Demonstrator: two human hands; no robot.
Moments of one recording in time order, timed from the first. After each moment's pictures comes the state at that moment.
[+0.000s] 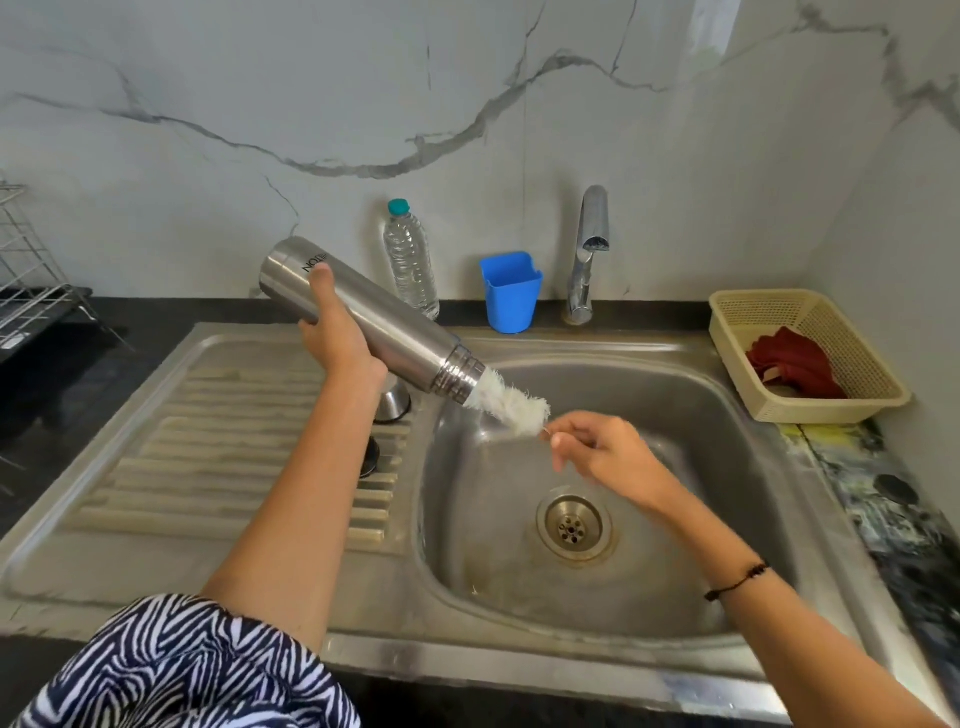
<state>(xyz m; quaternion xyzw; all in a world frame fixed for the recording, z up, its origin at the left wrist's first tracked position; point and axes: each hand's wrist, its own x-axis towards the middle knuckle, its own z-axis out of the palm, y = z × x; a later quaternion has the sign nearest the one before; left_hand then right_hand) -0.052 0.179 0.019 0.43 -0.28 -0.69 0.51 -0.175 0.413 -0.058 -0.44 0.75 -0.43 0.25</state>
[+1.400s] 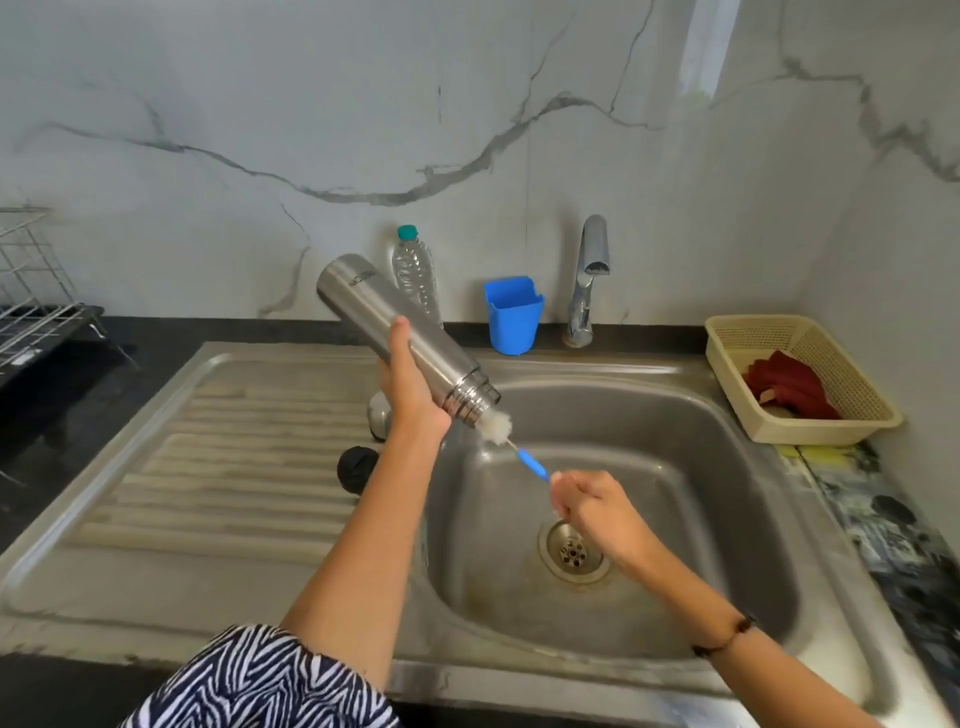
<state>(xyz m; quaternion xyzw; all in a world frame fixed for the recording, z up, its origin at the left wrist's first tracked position) -0.078 0.208 -0.027 0.35 -0.26 -0.79 0.42 -0.136 0.415 -0.076 -0.34 0.78 -0.46 0.26</state>
